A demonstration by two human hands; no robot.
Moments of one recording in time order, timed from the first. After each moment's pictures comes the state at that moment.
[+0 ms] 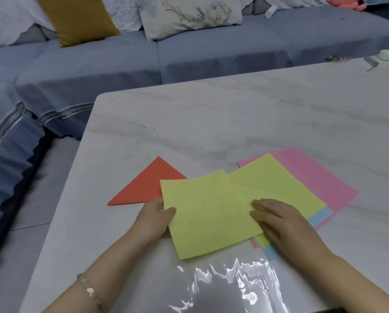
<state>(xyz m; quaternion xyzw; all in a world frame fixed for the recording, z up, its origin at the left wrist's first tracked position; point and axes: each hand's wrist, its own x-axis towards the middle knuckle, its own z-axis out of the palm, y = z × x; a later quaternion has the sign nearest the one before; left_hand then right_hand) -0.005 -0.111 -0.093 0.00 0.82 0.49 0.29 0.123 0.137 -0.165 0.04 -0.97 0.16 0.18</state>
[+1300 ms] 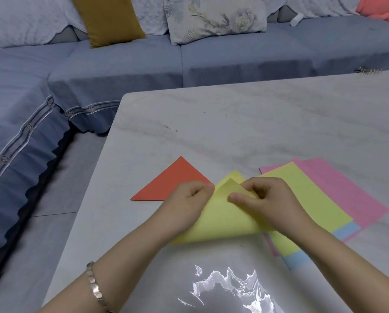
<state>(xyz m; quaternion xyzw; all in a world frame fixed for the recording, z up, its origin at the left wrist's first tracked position) 0.000 -0.105 -0.039 0.15 0.82 0.49 0.26 0.056 0.057 -0.054 -0.09 -0.83 0.54 0.06</state>
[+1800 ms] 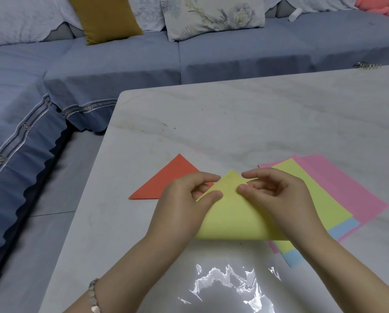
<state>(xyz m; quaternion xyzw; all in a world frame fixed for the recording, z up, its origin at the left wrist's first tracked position) 0.017 -0.102 -0.033 0.16 0.82 0.54 0.12 0.070 0.049 -0.041 -0.17 -0.74 0.64 0.15</state>
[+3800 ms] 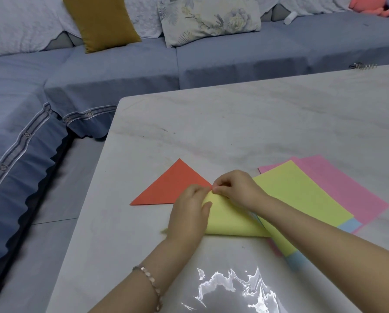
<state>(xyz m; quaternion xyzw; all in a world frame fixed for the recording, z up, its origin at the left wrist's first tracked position) -0.007 -0.094 -0.113 0.25 0.93 0.29 0.01 -0.009 0.055 -0.101 -0.07 -0.89 0.45 -0.05</state>
